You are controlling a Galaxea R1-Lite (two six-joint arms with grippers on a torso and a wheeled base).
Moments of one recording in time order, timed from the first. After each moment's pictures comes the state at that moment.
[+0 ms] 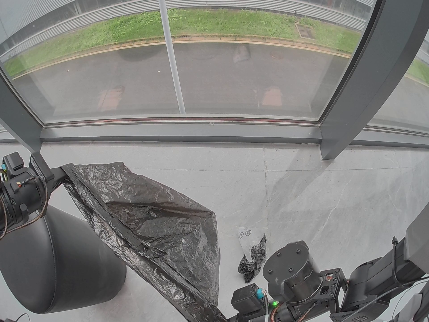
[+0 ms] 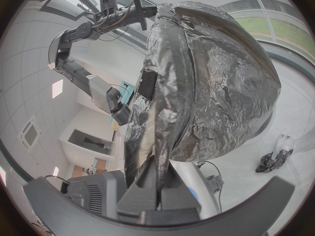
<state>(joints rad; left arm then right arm) -0.11 1.18 -0.64 -0.27 -0.15 -0.86 1.04 1.90 -0.57 -0.64 0.48 0.13</state>
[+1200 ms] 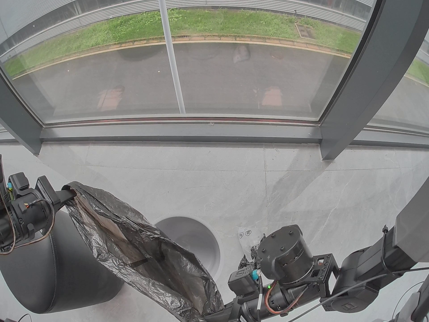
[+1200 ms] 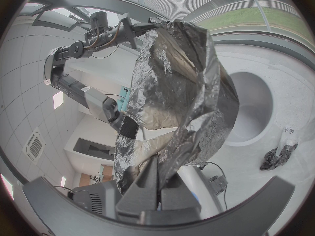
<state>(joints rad) -0.08 1.19 -0.53 -0.28 -0.16 -0.80 0.97 1.95 -0.65 -0.61 0.55 0.18</state>
